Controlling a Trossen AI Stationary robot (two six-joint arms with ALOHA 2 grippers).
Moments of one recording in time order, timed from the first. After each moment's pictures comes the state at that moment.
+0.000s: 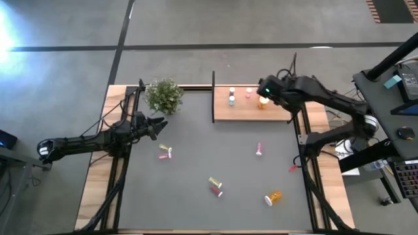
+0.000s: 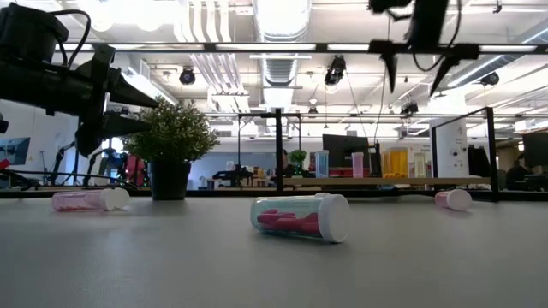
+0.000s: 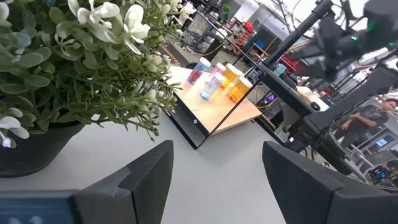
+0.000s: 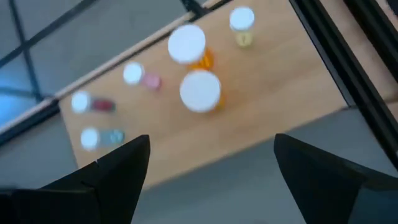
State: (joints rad) left arm 0.22 0.26 0.00 0.10 -0.31 -0.70; right arm -0.43 1.29 1.32 -1.29 0.39 1.53
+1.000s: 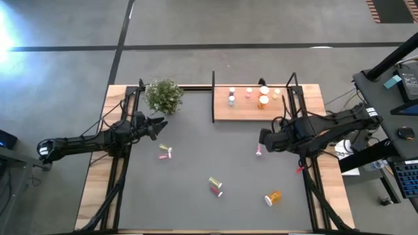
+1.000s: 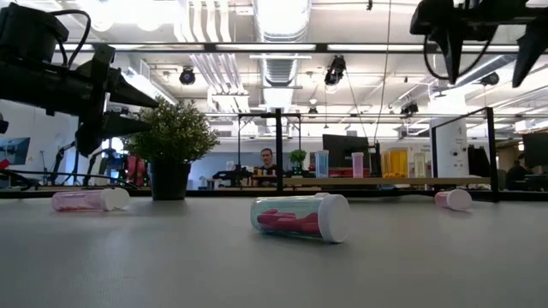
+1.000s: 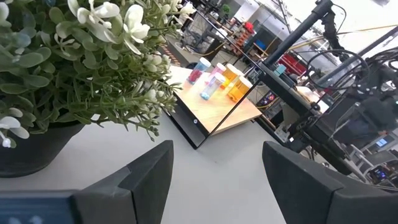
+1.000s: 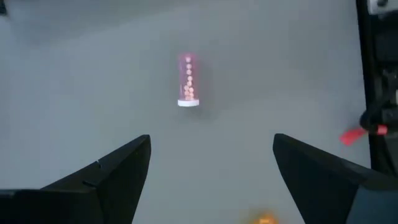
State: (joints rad) left arm 0.22 0.26 0.00 0.10 -0.31 -0.70; right arm 0.25 1.25 1.16 -1.38 0.13 2.05
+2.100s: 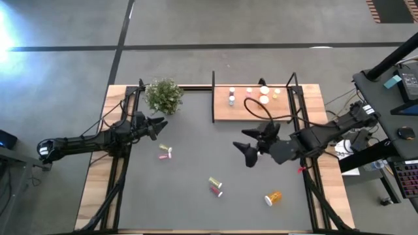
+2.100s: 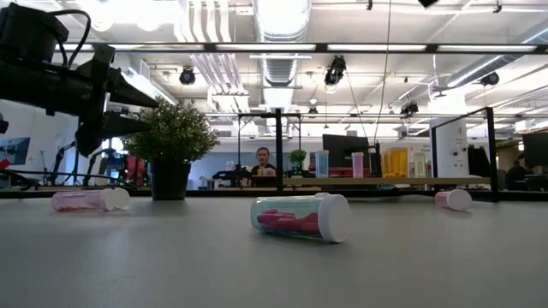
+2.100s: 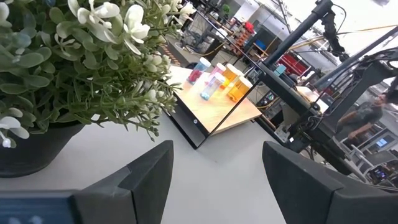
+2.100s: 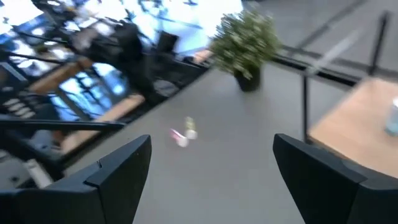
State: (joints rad) left arm 0.22 0.26 0.00 0.10 -0.31 -0.70; right arm 0.43 1.25 1.16 -0.41 0.75 0.77
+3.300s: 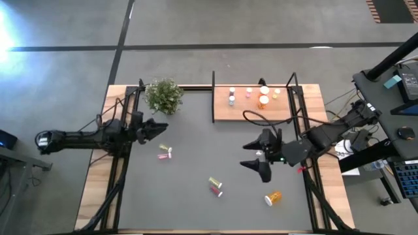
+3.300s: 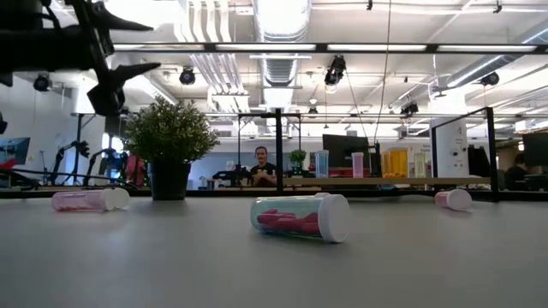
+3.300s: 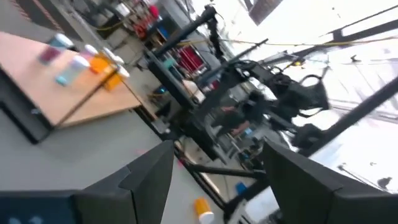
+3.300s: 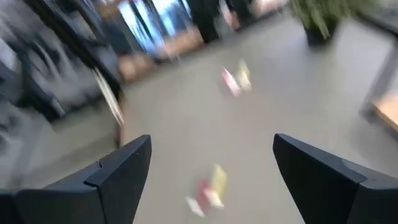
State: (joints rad) left arm 0.06 0.34 0.11 0.34 -0.11 -0.88; right arm 0.49 1.21 1.23 -0.56 0.45 0.68
